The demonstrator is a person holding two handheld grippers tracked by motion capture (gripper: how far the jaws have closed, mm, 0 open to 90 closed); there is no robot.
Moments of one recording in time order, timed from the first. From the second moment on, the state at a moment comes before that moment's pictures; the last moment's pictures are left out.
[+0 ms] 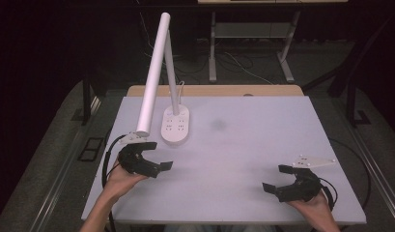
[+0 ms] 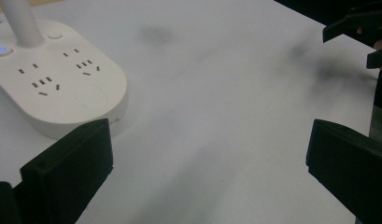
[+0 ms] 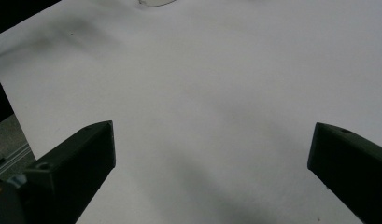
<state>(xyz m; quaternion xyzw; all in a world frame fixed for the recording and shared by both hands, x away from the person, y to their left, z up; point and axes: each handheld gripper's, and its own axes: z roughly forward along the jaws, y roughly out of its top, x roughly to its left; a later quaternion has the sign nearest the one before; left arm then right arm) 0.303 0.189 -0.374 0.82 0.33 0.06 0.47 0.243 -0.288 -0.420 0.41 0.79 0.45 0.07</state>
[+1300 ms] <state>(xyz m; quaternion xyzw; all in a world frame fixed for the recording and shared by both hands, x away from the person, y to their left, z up) 0.357 0.200 -0.359 0.81 0.37 0.09 0.44 0.242 -0.289 -0.421 0.41 0.80 0.44 0.07</state>
